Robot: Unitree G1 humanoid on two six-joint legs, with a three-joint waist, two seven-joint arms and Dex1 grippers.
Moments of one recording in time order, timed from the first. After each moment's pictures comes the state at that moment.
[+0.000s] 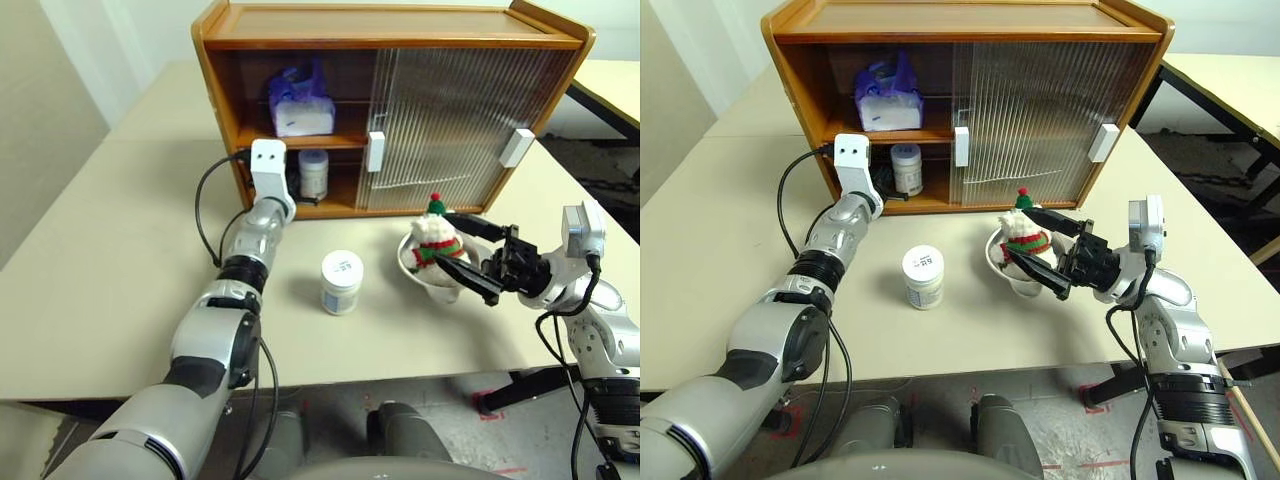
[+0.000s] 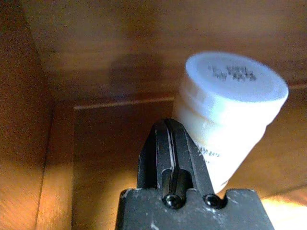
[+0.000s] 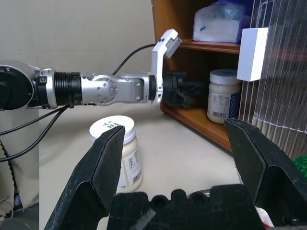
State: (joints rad) left arm -0.90 0.09 0.11 1.06 -0.06 -0.05 -0.16; right arm -0.13 -0.49 -0.17 0.04 0.61 0.01 1.21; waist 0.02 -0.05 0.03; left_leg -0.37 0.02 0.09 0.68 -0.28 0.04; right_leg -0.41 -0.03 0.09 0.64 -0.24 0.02
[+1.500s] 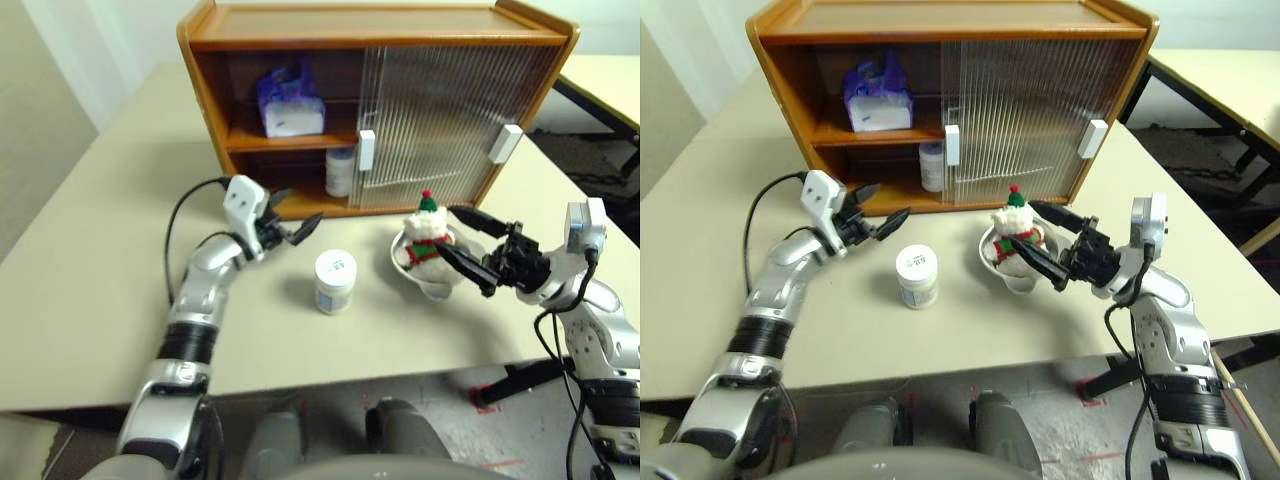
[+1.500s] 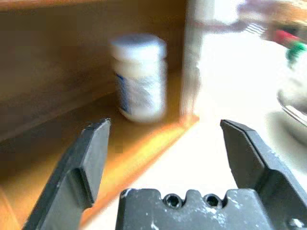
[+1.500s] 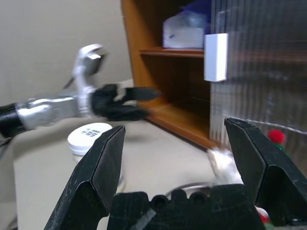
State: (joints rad) left arm -0.34 0.34 0.02 0.27 -0.24 0.05 -0.82; right arm -0.12 -0.47 -0.19 0.04 0.61 0.02 1.12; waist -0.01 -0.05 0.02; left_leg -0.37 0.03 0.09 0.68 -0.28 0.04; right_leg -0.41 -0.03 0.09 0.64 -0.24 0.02
